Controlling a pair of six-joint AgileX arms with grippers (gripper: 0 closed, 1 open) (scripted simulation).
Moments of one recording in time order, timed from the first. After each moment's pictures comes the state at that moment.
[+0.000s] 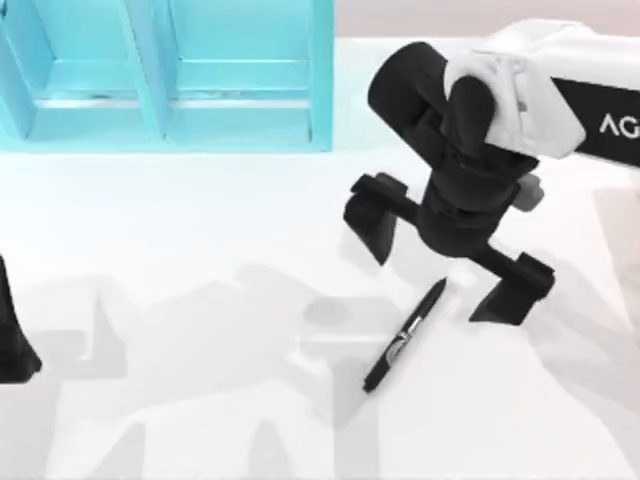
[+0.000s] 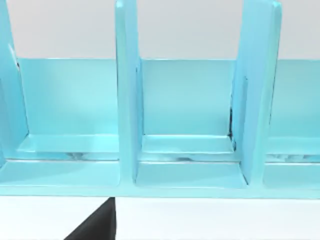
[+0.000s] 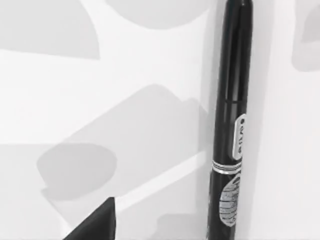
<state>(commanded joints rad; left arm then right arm) 0.00 0.00 0.00 0.00 0.00 0.00 0.63 1.98 1.51 -1.01 -0.02 1.26</state>
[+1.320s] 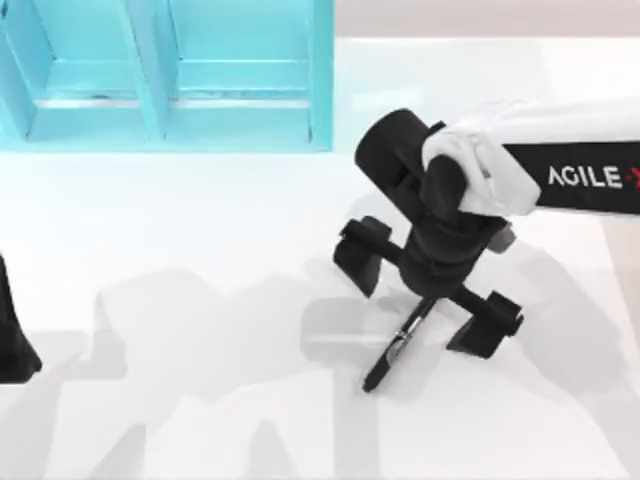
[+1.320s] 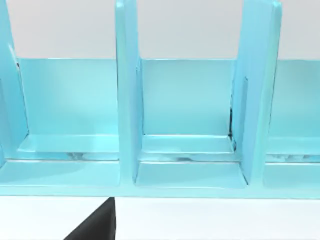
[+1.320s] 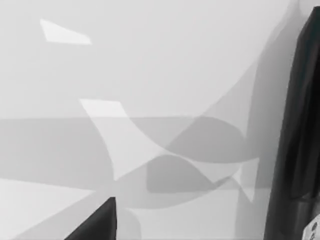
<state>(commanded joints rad) 0.00 0.00 0.00 0.00 0.00 0.00 0.64 2.16 1.36 -0.68 -0.02 1.27</state>
